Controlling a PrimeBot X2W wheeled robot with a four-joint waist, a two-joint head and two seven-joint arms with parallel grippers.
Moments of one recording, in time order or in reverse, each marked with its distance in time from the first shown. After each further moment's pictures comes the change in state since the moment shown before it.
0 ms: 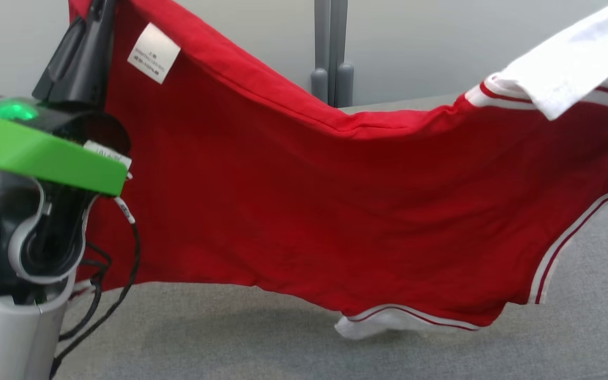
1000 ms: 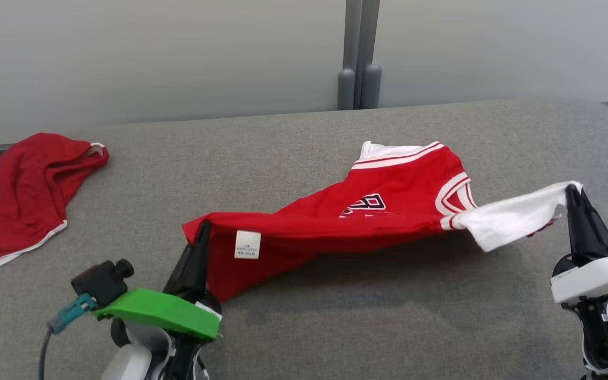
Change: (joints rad) left arm 0.440 -0.226 -0.124 0.529 -0.011 -0.187 -0.329; right arm 0.351 0.043 -0.044 0.465 -0.081 0.000 -0.189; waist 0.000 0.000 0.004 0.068
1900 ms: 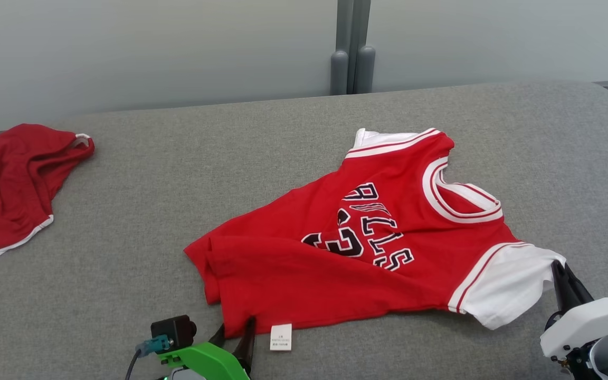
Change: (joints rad) left arm -0.035 -0.077 -0.133 0.478 0.142 0.025 0.043; right arm 0.085 0.000 -0.022 0.154 -0.094 0.000 0.043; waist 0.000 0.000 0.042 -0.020
